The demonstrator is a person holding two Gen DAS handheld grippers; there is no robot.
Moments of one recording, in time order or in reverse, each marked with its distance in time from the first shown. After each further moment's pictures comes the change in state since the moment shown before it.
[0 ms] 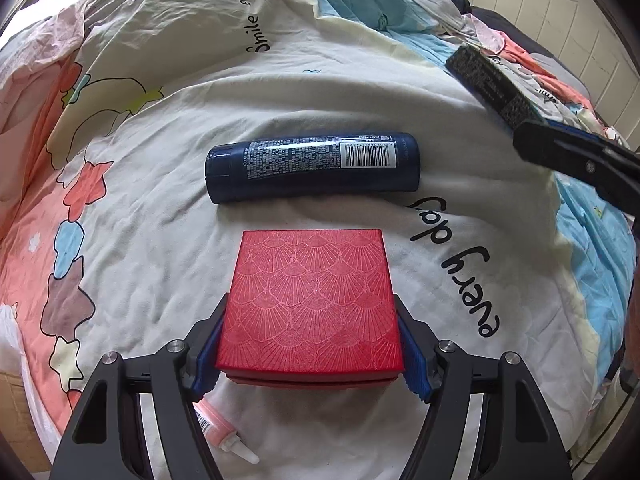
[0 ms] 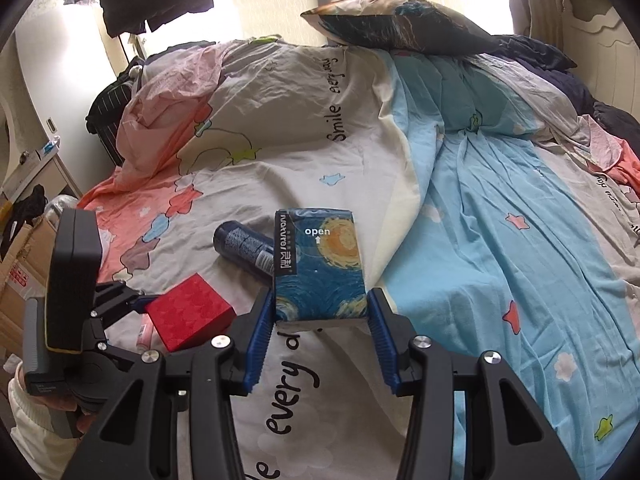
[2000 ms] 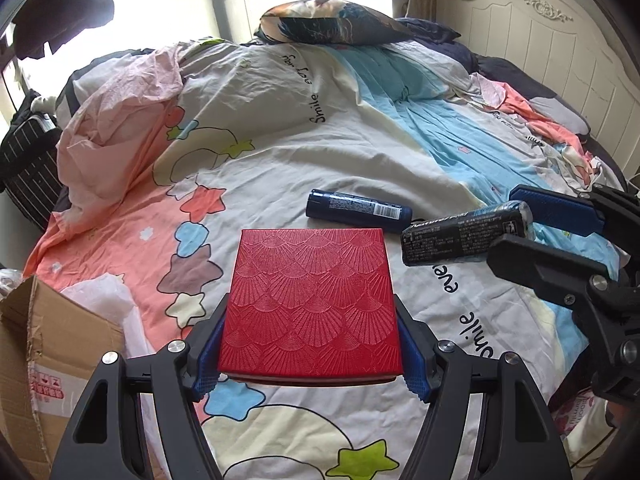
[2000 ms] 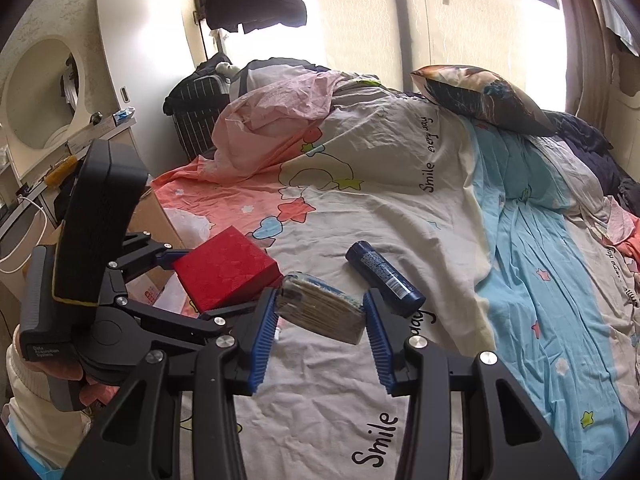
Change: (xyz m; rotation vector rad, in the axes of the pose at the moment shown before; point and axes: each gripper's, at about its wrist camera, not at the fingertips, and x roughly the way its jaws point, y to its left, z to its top) left arm -0.167 0.022 -0.044 -0.061 -0.174 0.126; right arm -0.102 0.131 -0.011 -0.217 -0.057 0.107
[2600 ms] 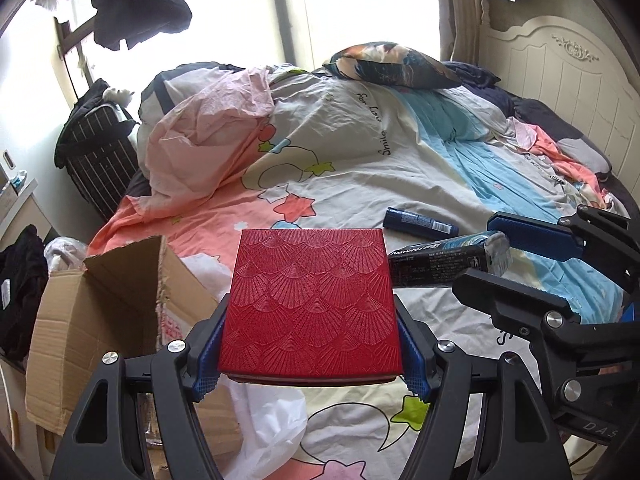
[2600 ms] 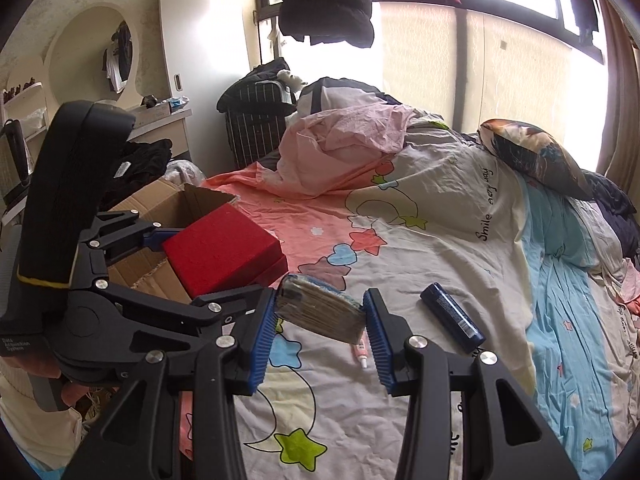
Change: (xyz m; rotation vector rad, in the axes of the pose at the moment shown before) left arm -0.101 0.076 -0.043 -0.103 -0.096 0.127; right arm -0.017 0.114 0.022 -0.147 -0.062 0.066
